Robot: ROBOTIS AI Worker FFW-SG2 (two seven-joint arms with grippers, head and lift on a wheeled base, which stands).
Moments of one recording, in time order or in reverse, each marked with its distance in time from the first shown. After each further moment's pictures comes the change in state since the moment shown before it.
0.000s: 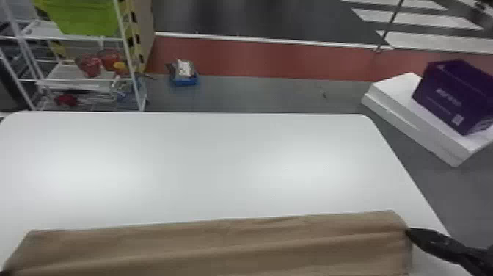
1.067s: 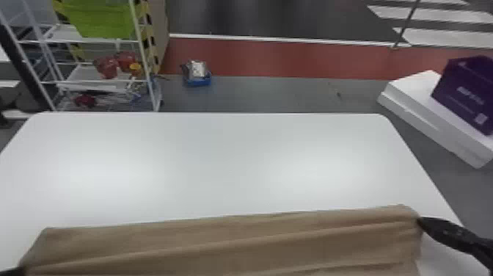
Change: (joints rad) left arm 0.000 0.011 0.016 0.008 -0.027 0.000 -0.013; right arm -0.081 -0.009 0.028 0.099 -0.020 -0.079 -0.001
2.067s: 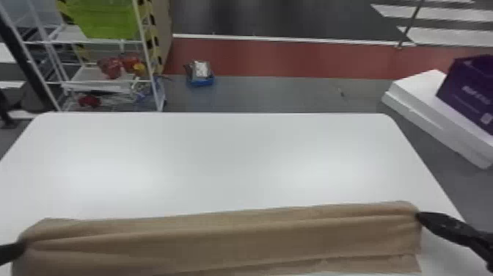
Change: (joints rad) left arm -0.026 0.023 0.021 -0.071 -0.030 0.000 -0.110; right arm -0.056 0.006 0.021 0.025 0.048 0.007 -0.007
